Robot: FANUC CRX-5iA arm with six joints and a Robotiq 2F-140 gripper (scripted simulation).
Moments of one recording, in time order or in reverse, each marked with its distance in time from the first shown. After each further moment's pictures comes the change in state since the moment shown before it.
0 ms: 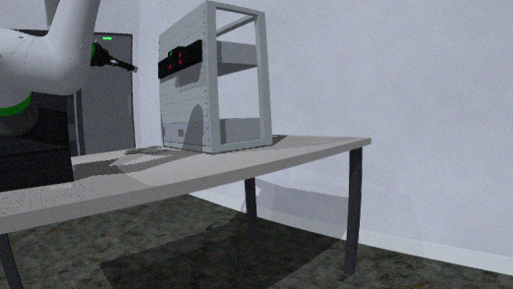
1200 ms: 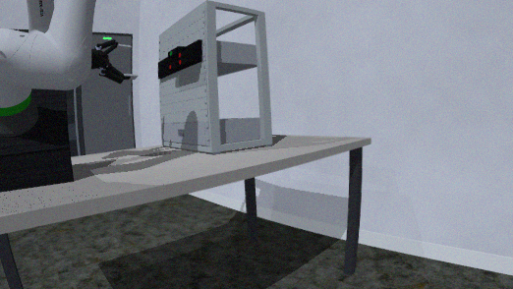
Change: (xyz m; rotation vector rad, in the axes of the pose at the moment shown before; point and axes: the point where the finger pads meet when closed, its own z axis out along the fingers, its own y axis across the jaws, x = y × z) arm -0.020 -0.111 -0.107 0.285 -0.361 0.770
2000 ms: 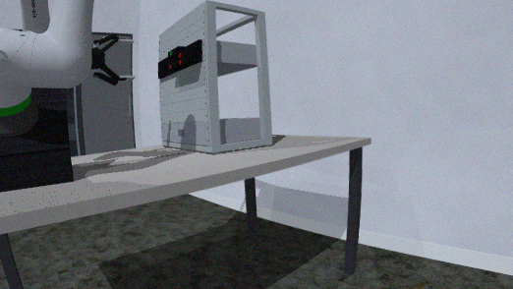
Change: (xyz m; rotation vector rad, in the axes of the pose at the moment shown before) arm -0.061 -0.034 -0.041 0.042 -0.193 0.282
